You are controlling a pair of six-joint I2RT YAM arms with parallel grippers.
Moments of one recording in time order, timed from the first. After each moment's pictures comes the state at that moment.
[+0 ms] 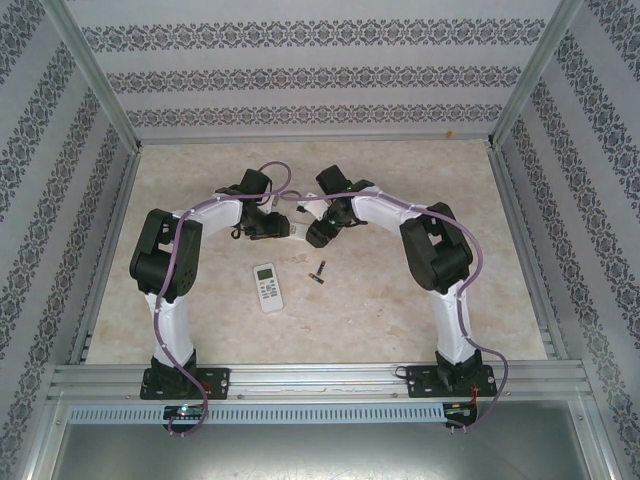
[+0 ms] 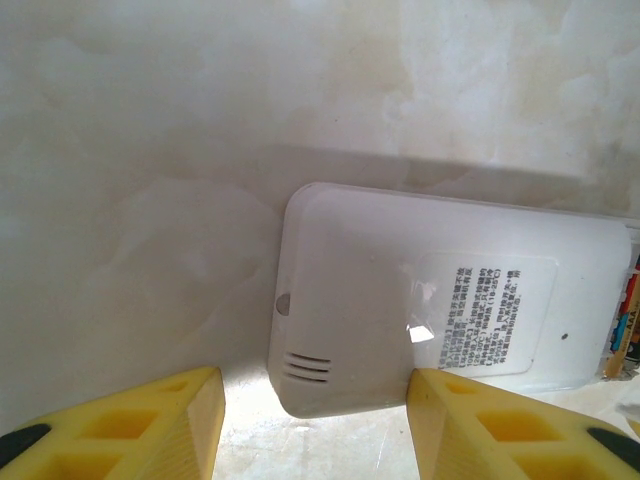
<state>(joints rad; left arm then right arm) -0.29 1.99 1.32 -0.54 0.27 -0.32 0.55 2.13 1.58 -0.64 -0.29 -0.37</state>
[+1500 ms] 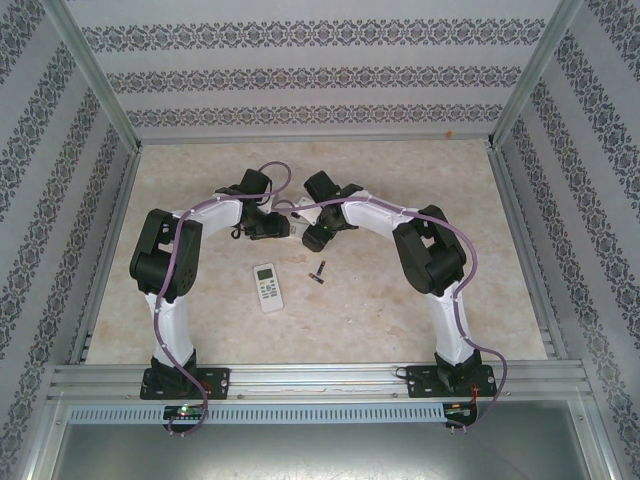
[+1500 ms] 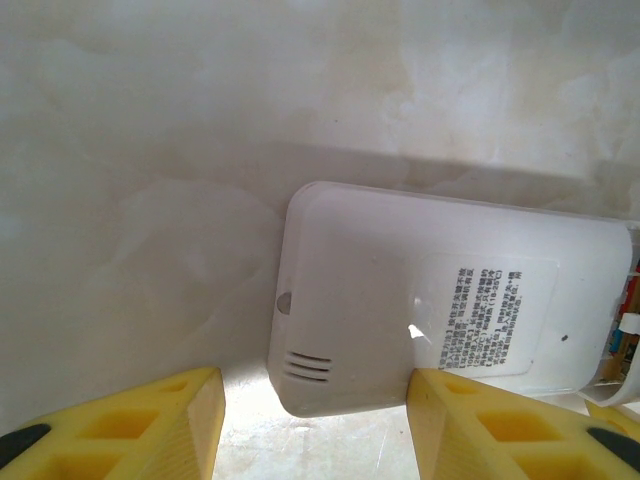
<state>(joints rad) -0.29 1.99 1.32 -0.54 0.27 -0.32 0.61 2.16 1.61 -0.66 -0.11 -0.35</state>
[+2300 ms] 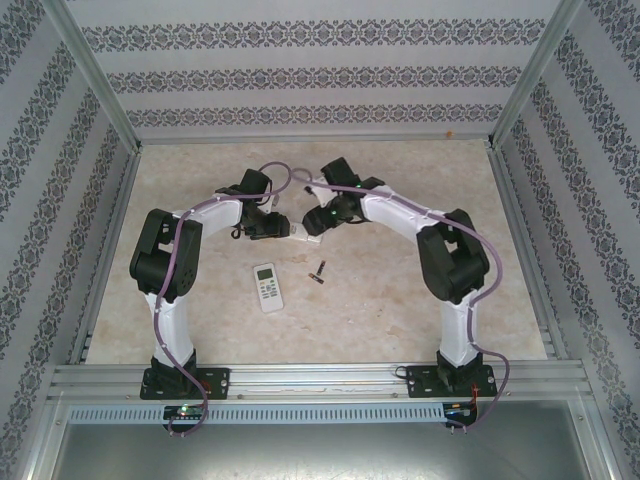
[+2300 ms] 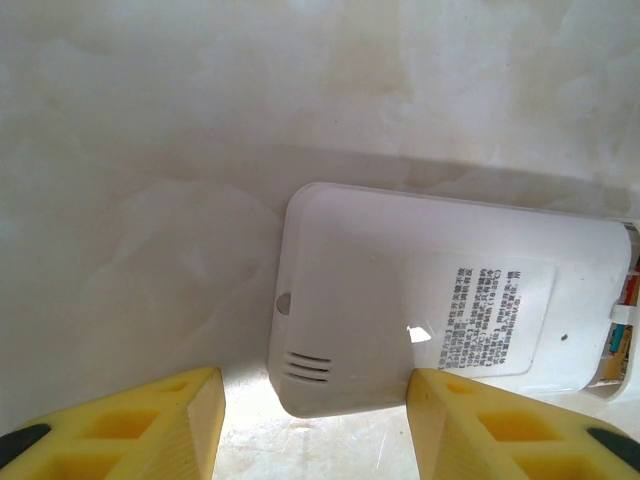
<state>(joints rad) -0.29 1.99 1.32 -0.54 0.27 -0.33 0.52 1.99 1.50 -0.54 -0.26 0.05</state>
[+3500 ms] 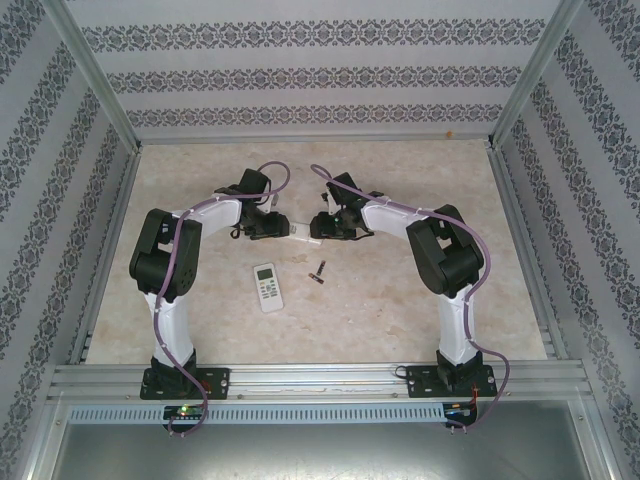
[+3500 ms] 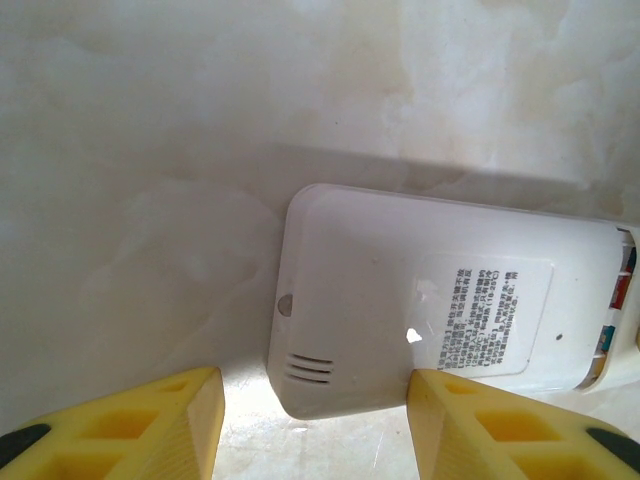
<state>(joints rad) -0.29 1.99 1.32 -0.53 0.29 -0.33 0.52 2.07 1.40 -0.41 -0.30 0.48</state>
